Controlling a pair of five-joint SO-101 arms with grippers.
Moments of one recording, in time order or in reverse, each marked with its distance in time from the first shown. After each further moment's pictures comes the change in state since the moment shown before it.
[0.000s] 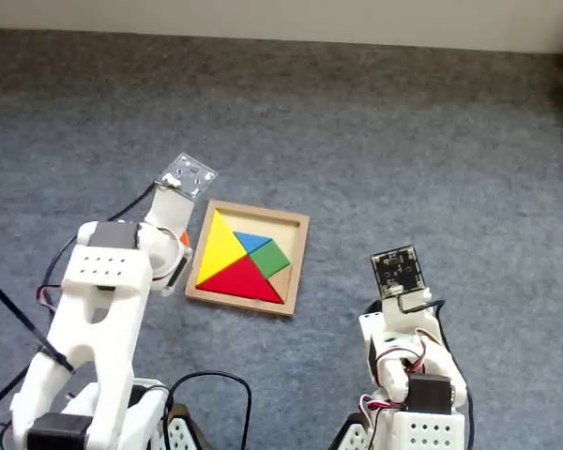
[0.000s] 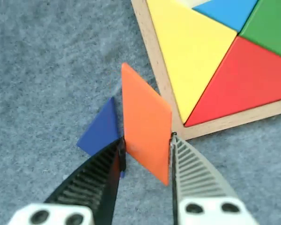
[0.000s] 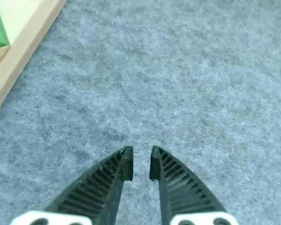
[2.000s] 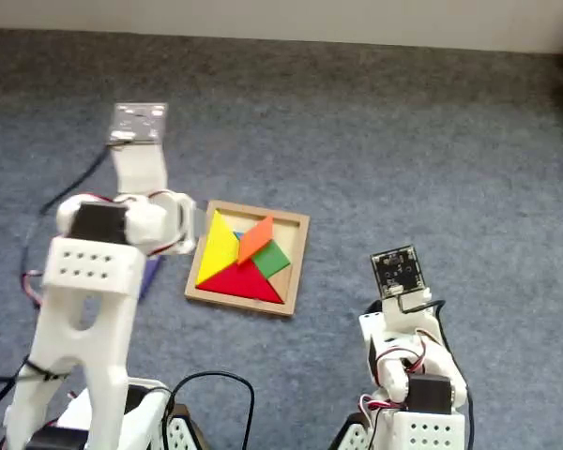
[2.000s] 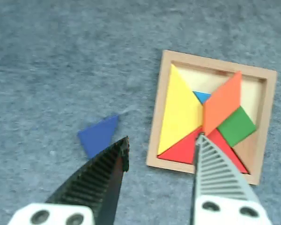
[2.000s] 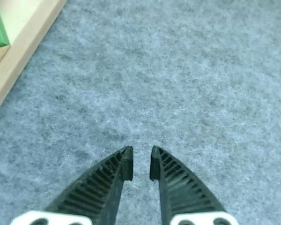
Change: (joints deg) left arm -2.4 -5.6 -18.1 12.0 28.0; right arm 0.0 0.0 0.0 0.0 0.0
